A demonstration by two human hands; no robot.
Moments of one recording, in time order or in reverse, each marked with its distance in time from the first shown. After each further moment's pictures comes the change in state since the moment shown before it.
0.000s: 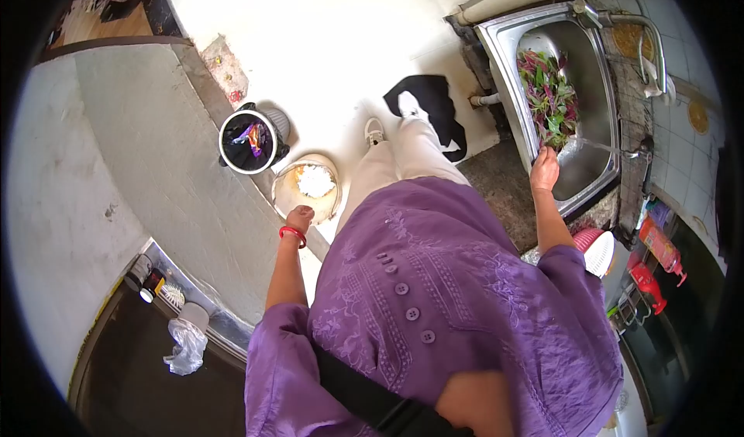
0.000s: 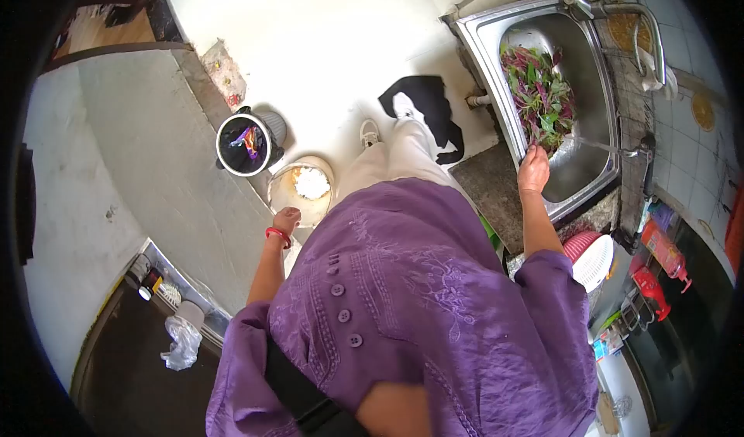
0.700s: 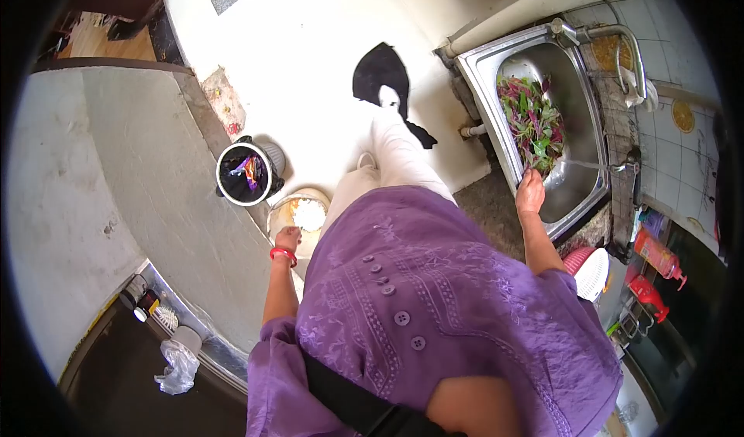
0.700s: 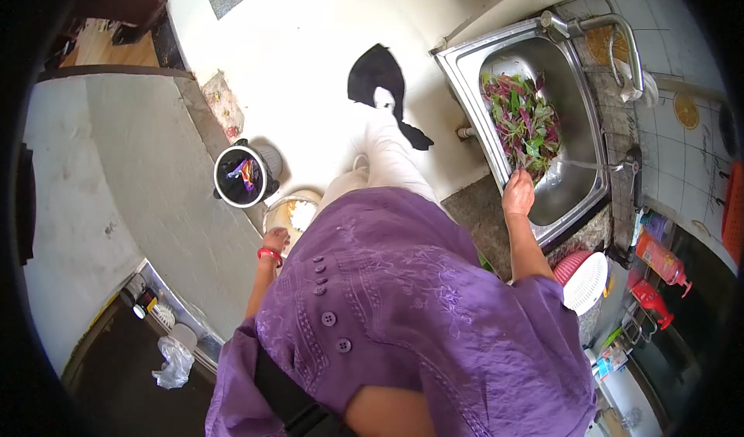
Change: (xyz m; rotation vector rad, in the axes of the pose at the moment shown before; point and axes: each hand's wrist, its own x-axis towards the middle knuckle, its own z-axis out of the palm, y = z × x) left_hand 0.020 0.020 -0.003 -0.203 0.143 -0.030; right_hand 0.003 0.002 0.001 0.009 0.002 -0.001
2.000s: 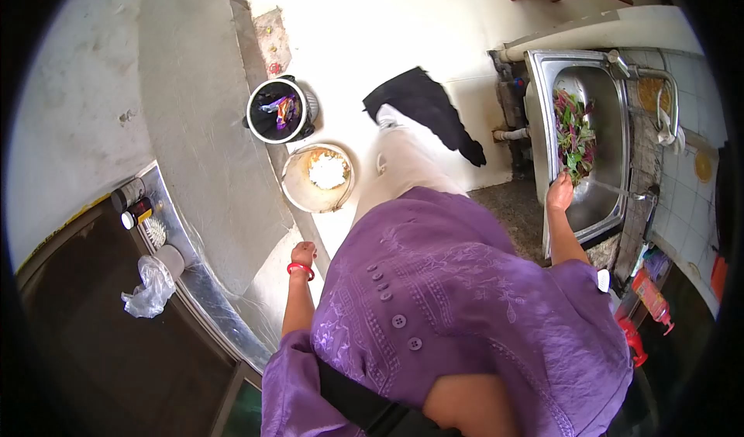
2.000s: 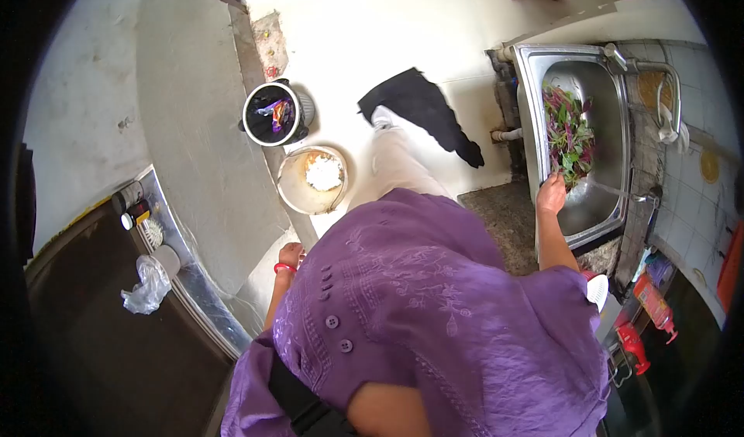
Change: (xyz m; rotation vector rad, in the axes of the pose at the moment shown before) left_hand -0.144 -0.167 0.001 -0.185 0.166 -0.272; right_hand -0.004 -0.016 -0.009 -0.004 -0.103 0.071
